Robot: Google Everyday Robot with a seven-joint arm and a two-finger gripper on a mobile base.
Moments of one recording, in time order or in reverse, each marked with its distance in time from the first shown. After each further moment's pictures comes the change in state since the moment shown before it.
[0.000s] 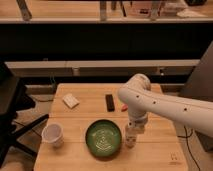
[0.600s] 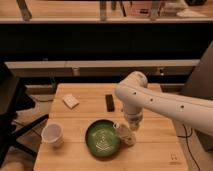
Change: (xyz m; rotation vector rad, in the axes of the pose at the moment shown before) arm -0.033 -0.010 -0.010 0.022 -0.091 -0.116
